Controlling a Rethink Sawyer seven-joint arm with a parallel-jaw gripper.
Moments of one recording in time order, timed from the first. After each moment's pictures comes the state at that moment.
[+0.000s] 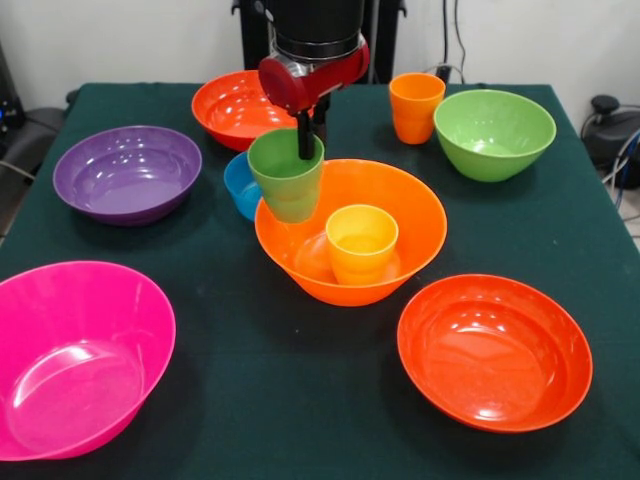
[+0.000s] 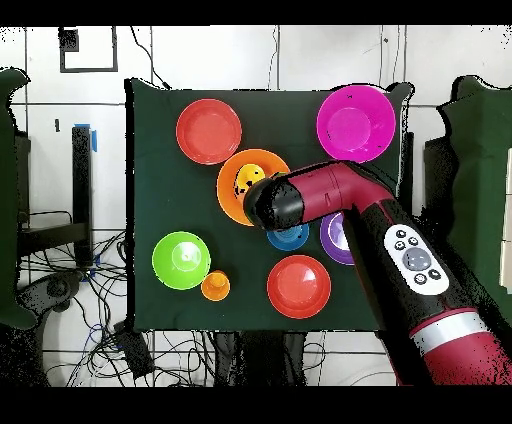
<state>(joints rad) -0.70 -0.68 0.67 1.71 -0.71 0.80 1.27</state>
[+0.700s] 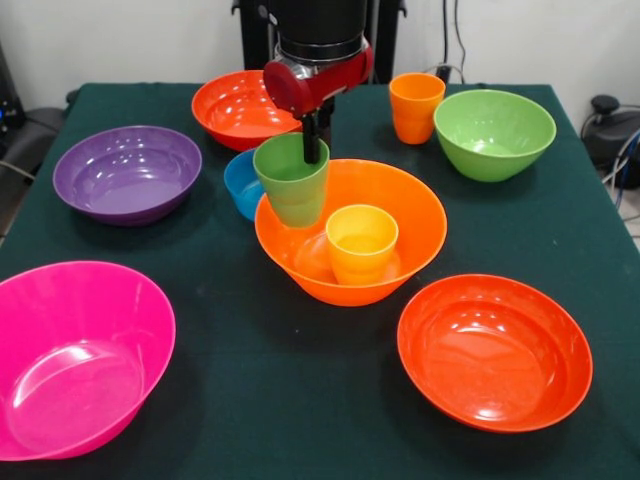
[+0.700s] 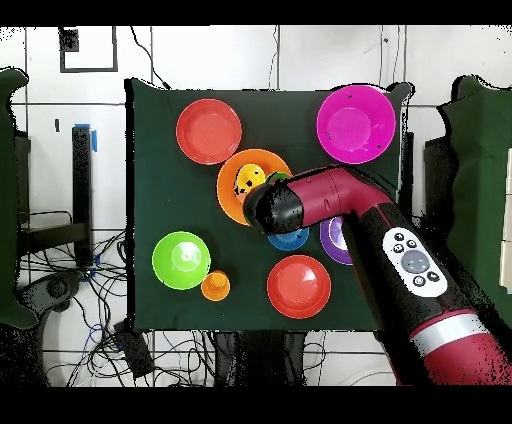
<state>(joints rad) -0.70 -0.68 0.66 1.73 -0.71 0.74 1.27</state>
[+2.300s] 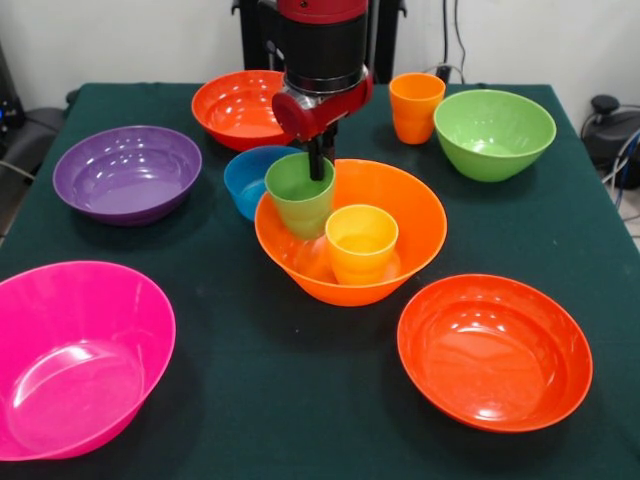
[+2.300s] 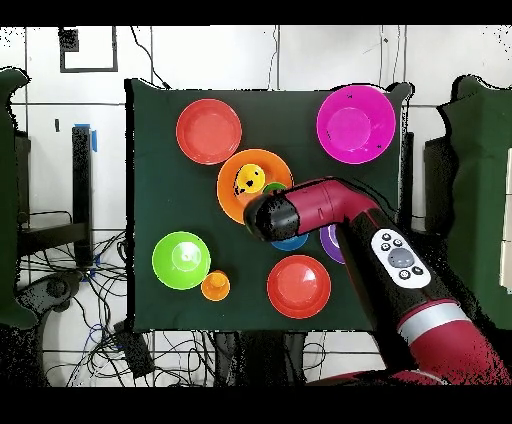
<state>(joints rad) -0.66 -0.61 0.57 1.73 -0.71 0.66 1.27</state>
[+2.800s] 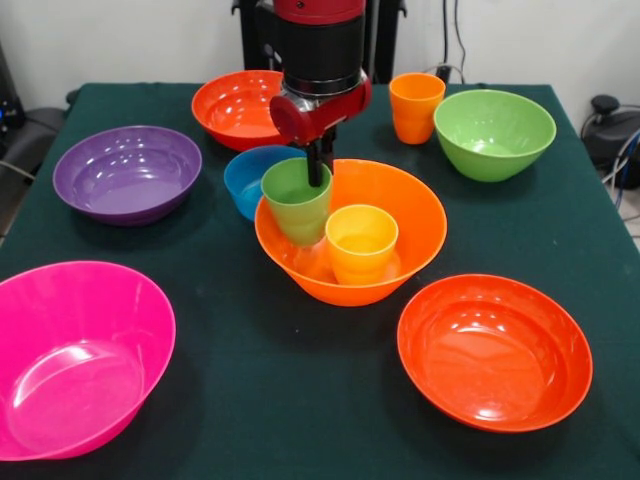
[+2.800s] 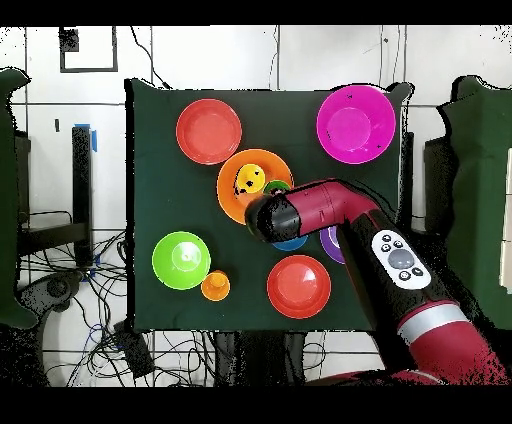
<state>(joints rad) -0.65 -0.61 0.56 1.73 -0.71 0.62 1.27</state>
